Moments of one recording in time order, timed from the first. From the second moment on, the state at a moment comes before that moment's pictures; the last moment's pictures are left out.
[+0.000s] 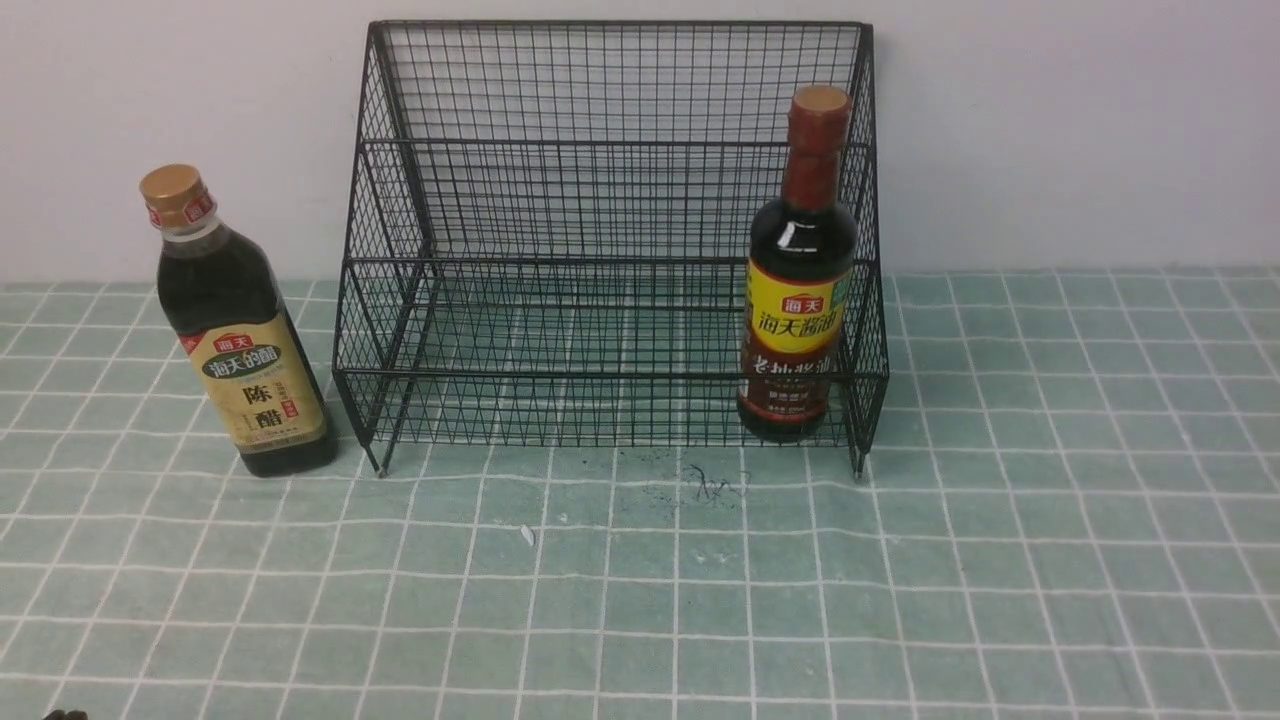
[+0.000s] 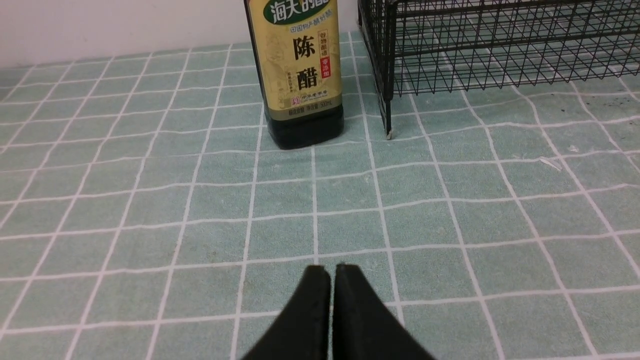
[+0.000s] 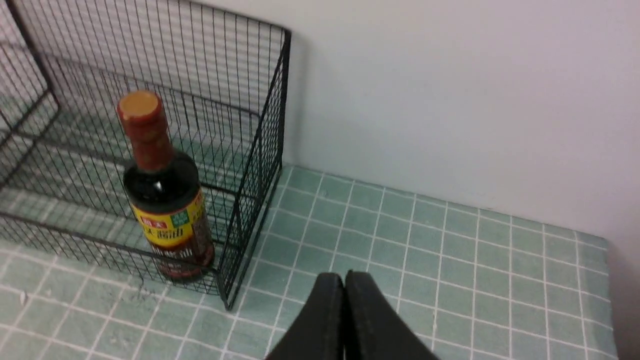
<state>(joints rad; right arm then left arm) 0.38 0.95 -1.53 -0.21 1.27 0.16 -0.04 -0.01 0.03 -0.04 0.37 0.06</state>
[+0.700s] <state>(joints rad) 0.38 0.50 -0.92 0.00 0.81 0.25 -0.04 -0.01 0.03 -0.04 0.37 0.06</state>
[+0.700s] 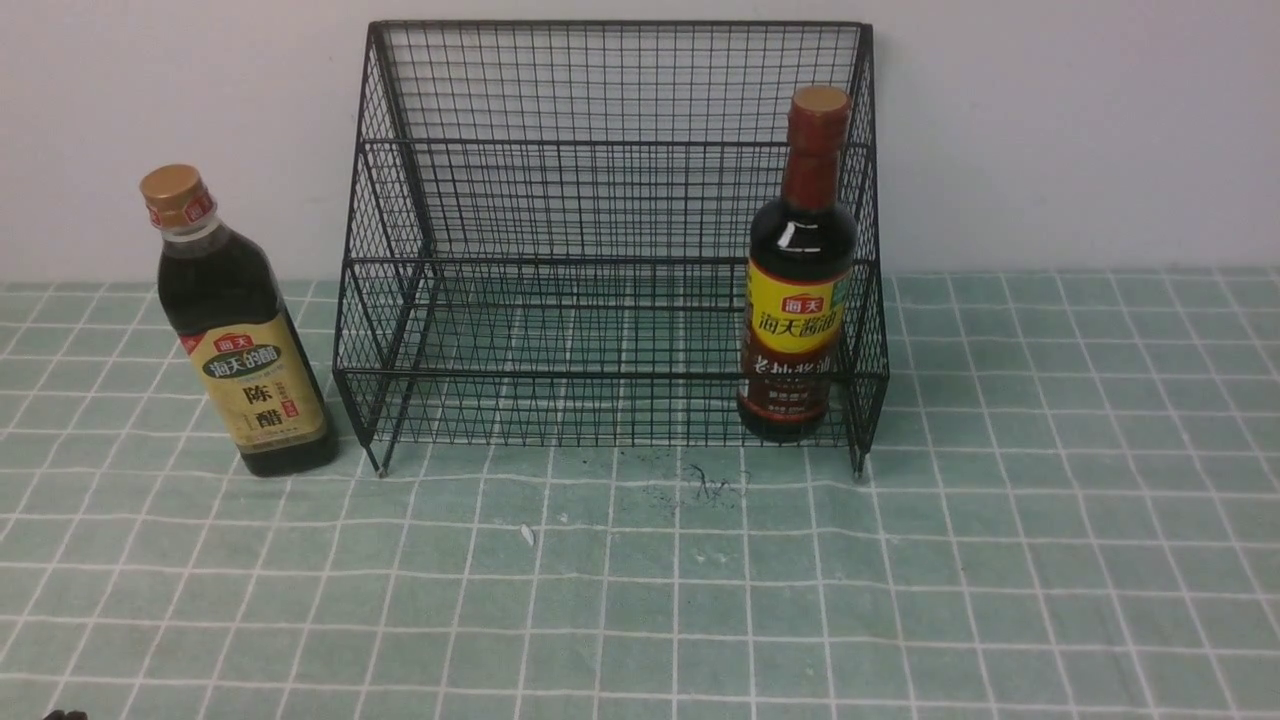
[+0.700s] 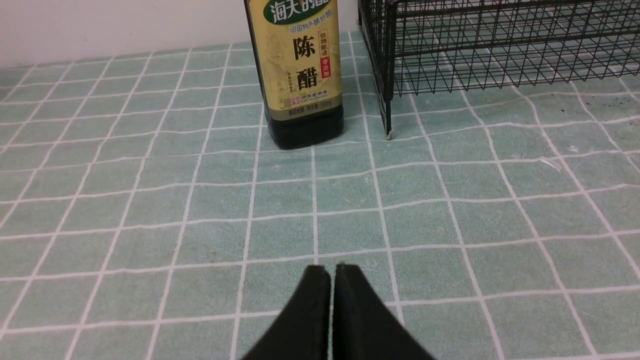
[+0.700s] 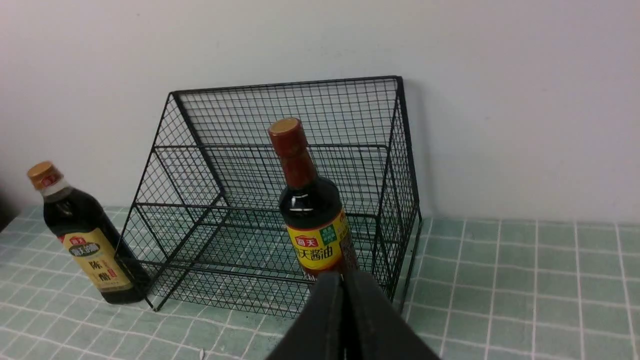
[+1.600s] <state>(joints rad) 0.15 0.31 -0.49 0.21 0.40 -0.27 -0.04 -0.01 0.03 -0.04 0.37 0.06</state>
